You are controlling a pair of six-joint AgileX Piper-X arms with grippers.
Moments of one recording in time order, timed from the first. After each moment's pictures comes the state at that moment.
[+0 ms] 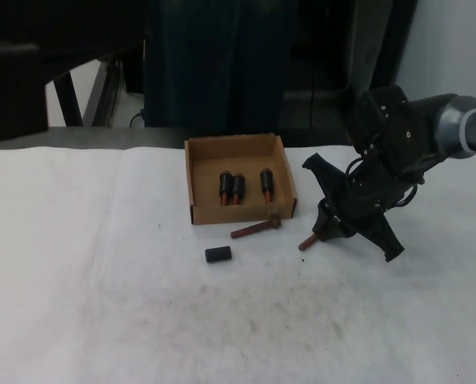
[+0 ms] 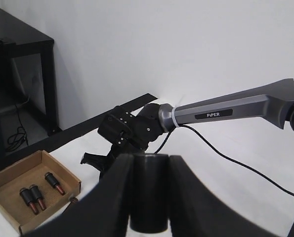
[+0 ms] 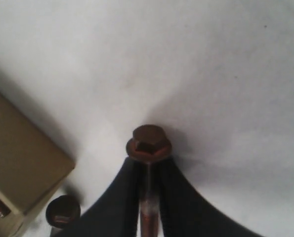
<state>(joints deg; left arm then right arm) -42.6 40.4 -62.8 39.5 7.1 -4.2 18.1 118.0 -80.3 36.5 -10.5 67.1</state>
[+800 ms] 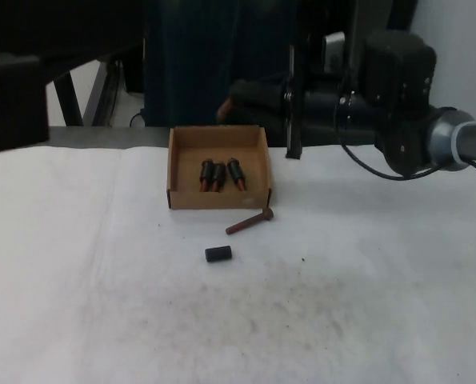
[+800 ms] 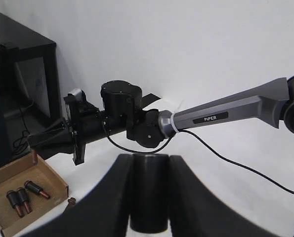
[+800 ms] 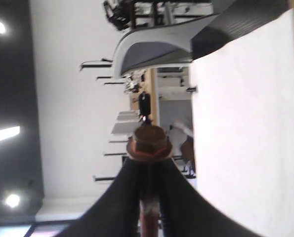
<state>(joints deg) -42.6 40.4 -62.8 39.5 7.0 -2.6 17.5 120.1 -79.7 -34.3 -55.6 86.0</state>
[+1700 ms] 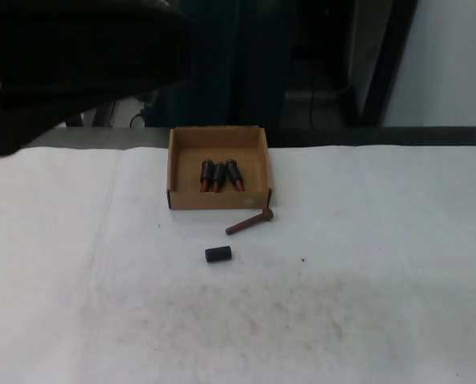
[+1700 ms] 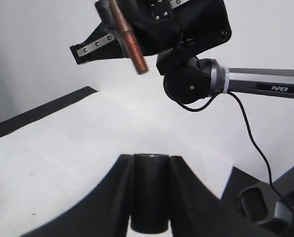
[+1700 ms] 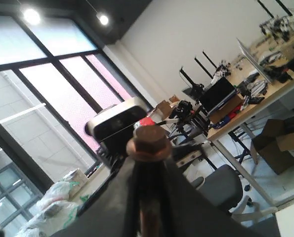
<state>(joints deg) -42.6 40.2 -62.8 38.9 23.8 -7.7 25.4 74.7 -58.4 -62.2 -67.5 88.7</state>
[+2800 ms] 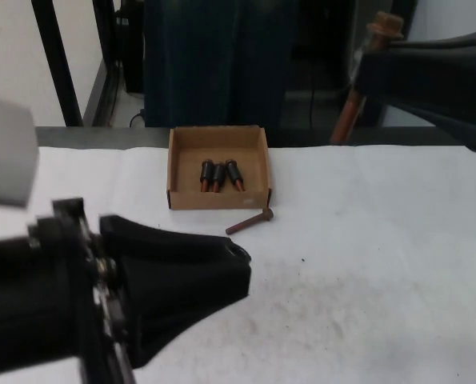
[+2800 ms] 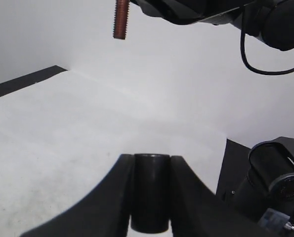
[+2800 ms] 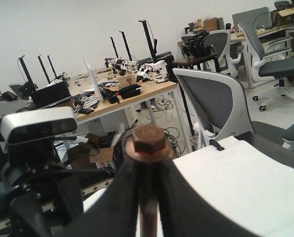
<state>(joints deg) -42.6 36.4 -28.5 6.1 28.0 -7.6 25.8 52.8 -41.4 -12.4 -47.1 18.0</state>
